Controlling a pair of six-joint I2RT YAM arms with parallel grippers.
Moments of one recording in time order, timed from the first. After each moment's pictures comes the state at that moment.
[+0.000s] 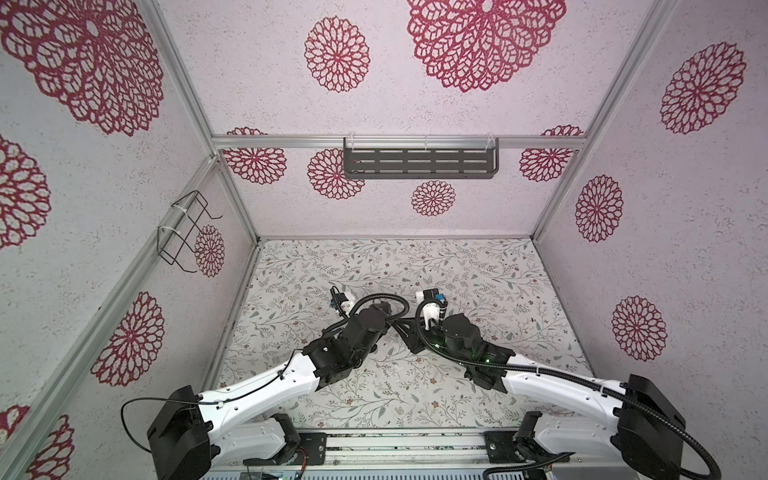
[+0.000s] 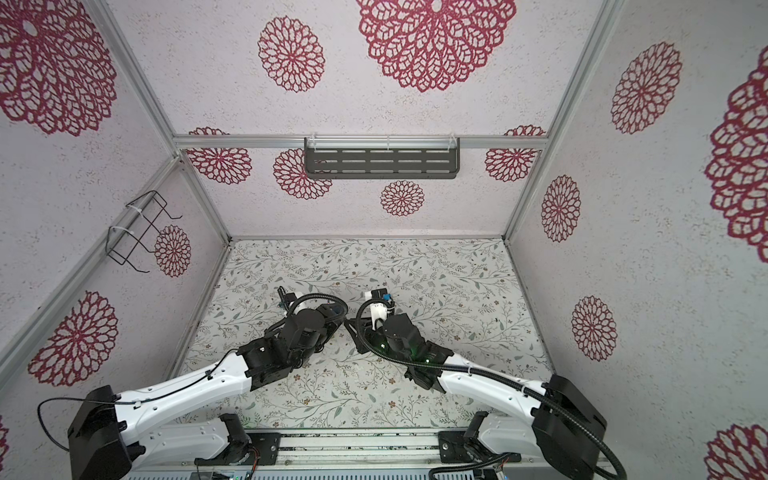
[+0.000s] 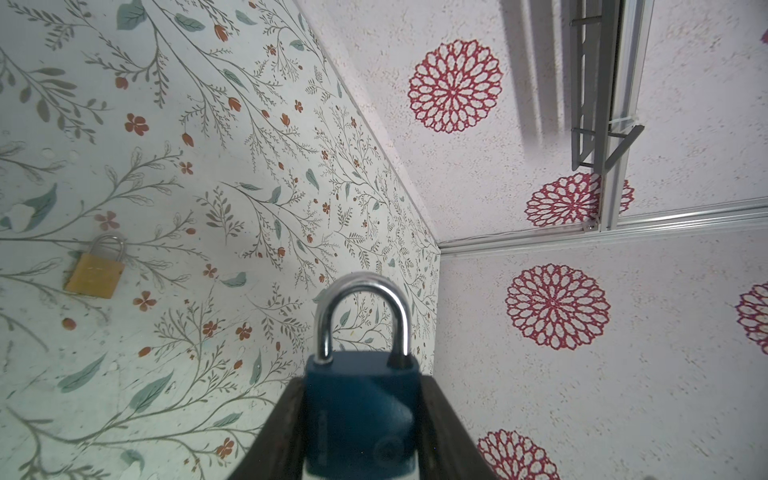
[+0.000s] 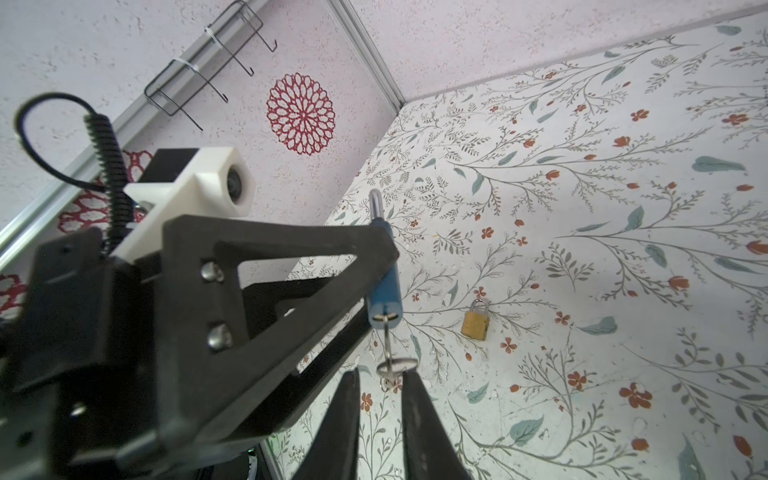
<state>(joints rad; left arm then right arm) -0.93 1.19 0.80 -0.11 -0.50 -1.42 0.96 1.19 0.67 0.28 0.00 0.68</state>
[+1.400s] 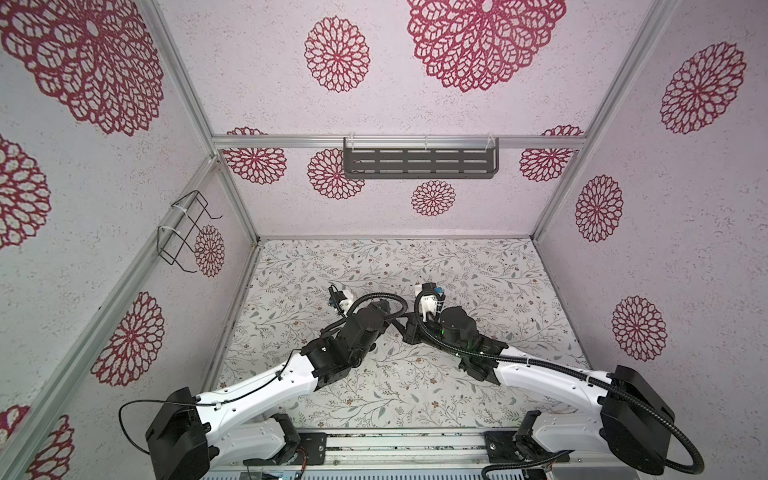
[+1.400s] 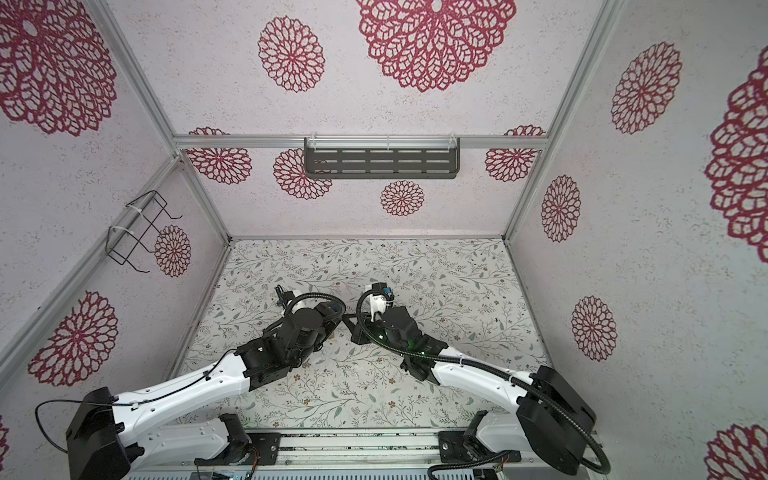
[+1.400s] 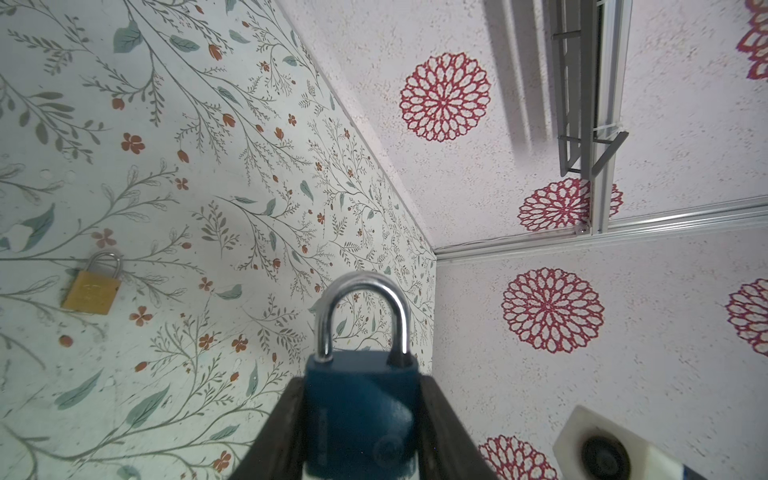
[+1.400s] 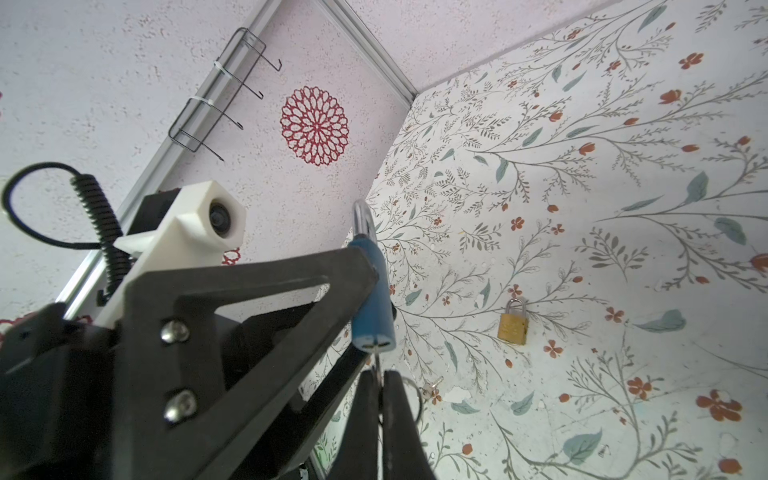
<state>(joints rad) -0.93 1.17 0.80 -0.09 -0.51 -1.39 0.91 1.28 0.71 0.36 -0.10 0.83</state>
